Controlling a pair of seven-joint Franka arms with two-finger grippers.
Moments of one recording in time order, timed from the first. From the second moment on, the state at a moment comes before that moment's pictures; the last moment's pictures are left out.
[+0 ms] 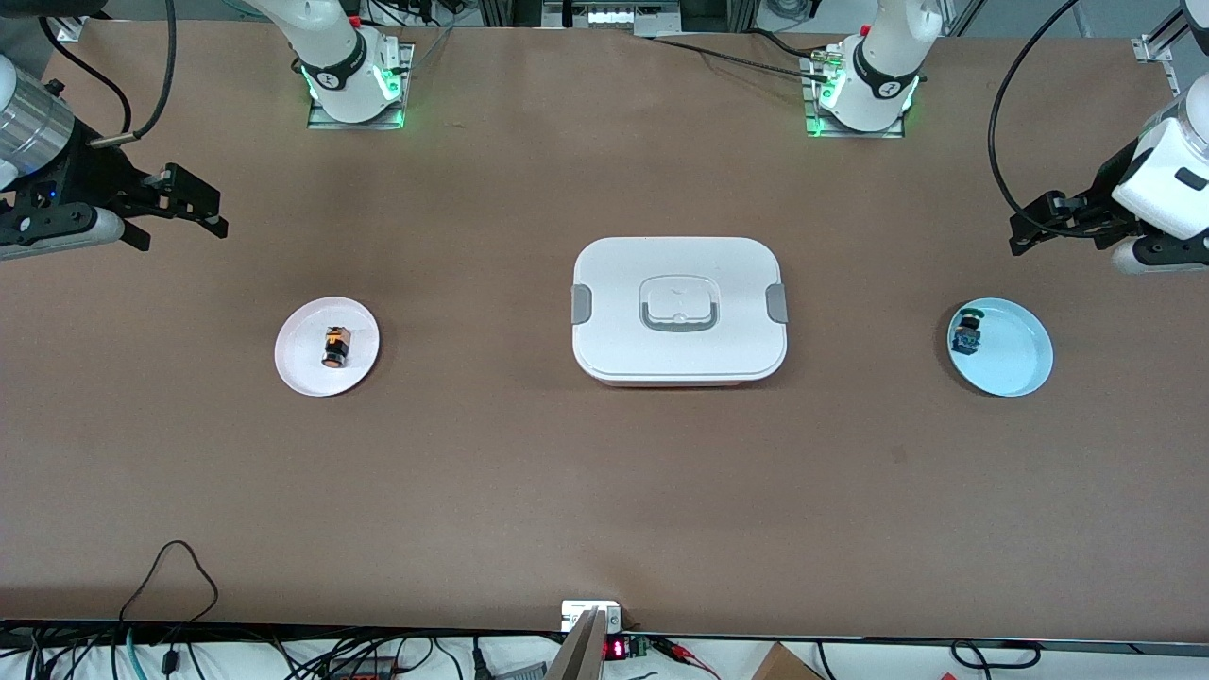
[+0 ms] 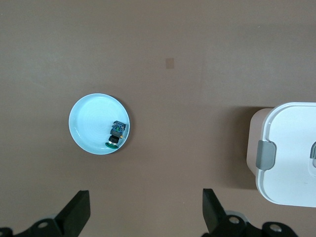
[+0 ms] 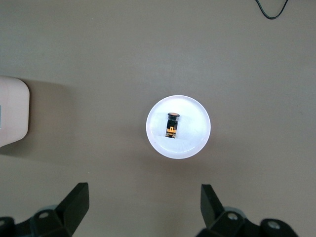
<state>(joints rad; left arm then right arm) -0.05 0.00 0.02 -1.64 0.04 1.61 -0.11 0.19 -0.04 -0.12 -1.70 0.08 1.69 -0.08</state>
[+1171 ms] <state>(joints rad) -0.05 0.00 0.02 -1.64 0.04 1.61 -0.11 0.18 -0.02 -0.12 -1.70 0.07 1.63 -0.58</state>
